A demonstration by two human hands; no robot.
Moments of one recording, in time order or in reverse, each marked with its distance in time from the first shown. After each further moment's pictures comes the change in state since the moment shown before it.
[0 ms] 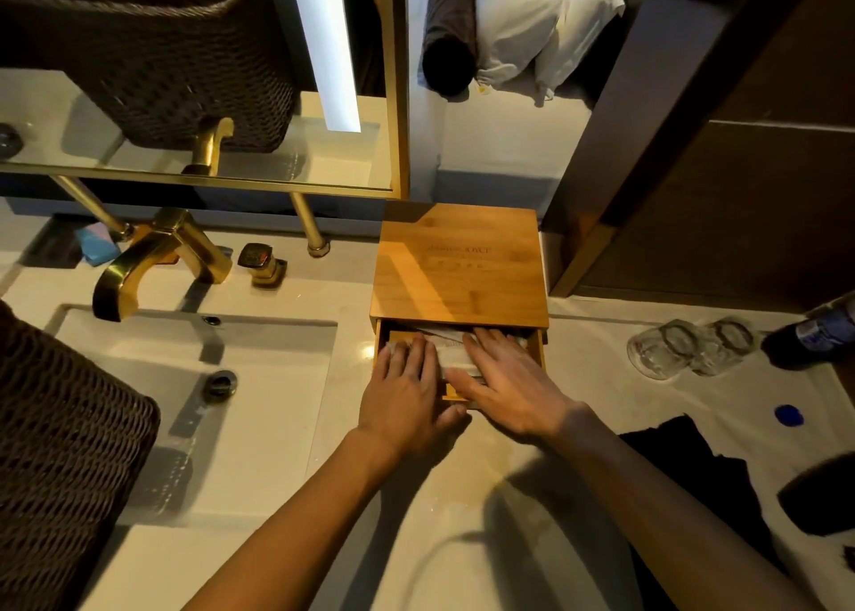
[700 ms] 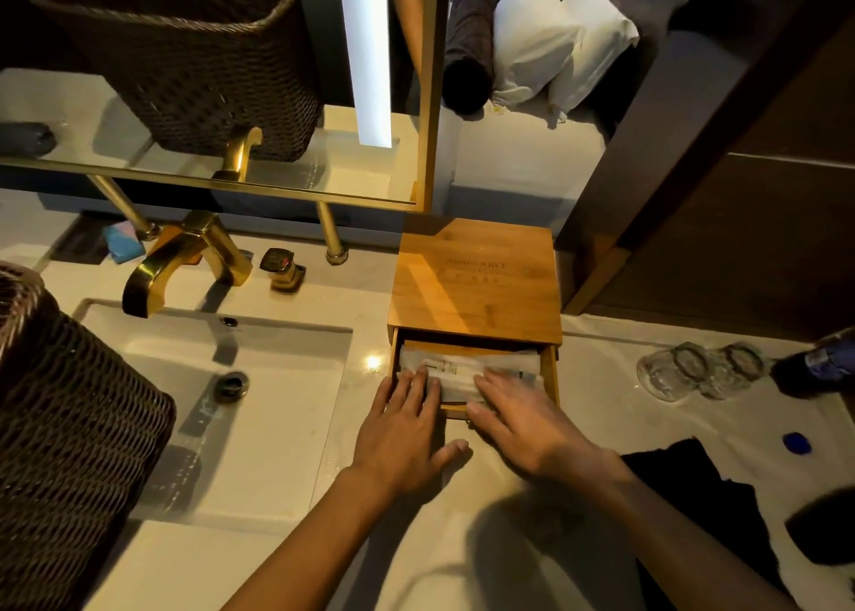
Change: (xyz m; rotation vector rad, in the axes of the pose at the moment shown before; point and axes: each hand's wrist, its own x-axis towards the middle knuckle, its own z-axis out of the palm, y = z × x) left_hand -0.031 -0.009 0.018 -0.069 0.028 0.014; right_hand -0.026 -0.003 0.015 0.001 -0.015 0.010
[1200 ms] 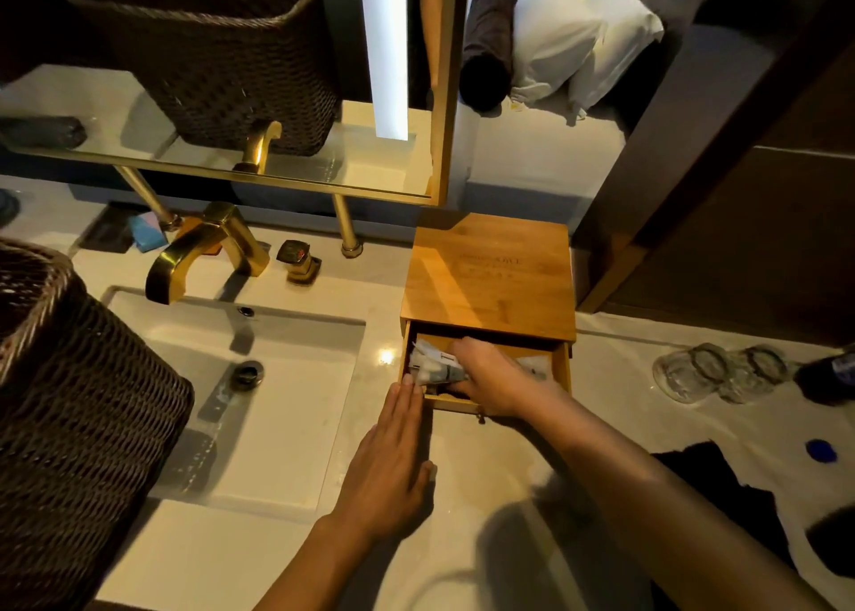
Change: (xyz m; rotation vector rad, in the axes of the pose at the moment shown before) left_hand -0.053 -0.004 0.024 -0.363 0.120 -0.087; right_hand 0.078 -0.031 0.002 -0.091 0.076 -0.246
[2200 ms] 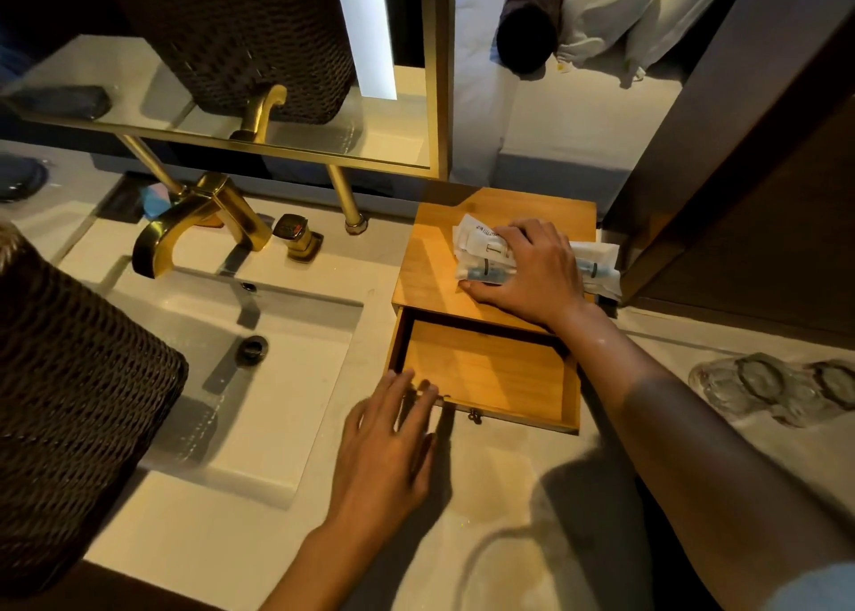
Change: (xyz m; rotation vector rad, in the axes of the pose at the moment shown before) left_hand 0.010 0.036 0.002 0.172 0.275 -0.036; right_hand 0.062 0.078 -0.068 -0.056 0.465 0.003
